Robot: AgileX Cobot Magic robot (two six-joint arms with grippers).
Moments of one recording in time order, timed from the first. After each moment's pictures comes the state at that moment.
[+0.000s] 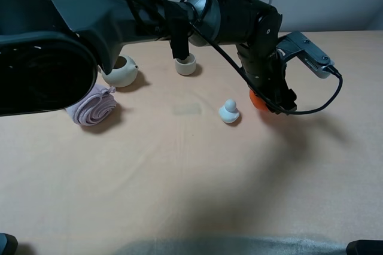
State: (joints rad) left arm -0.93 2.47 -2.02 -0.08 0.60 0.23; right arm -0.03 -0.01 -0.49 0.00 1.03 -0.01
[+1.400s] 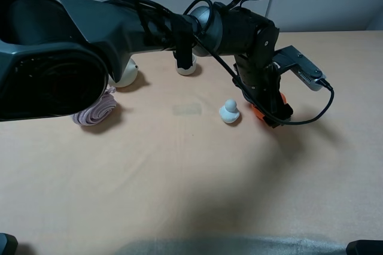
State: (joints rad) left arm -0.93 2.50 -2.02 -0.09 0.64 0.23; right arm -0.03 -0.01 -0.49 0.00 1.03 -0.01
